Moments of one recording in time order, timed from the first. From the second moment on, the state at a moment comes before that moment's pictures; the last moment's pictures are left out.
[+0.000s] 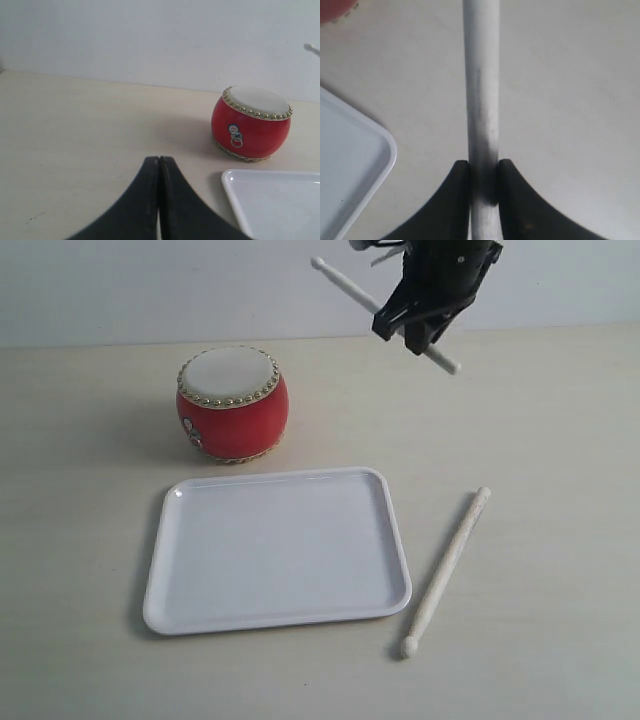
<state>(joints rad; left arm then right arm) -0.10 0.01 0.00 0.07 0.25 -0.19 0.38 2.14 -1.98 -0.03 1.22 -0.35</state>
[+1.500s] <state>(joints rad) -0.10 0.01 0.00 0.07 0.25 -0.19 0.39 2.03 -1.52 1.44 1.22 -1.46</state>
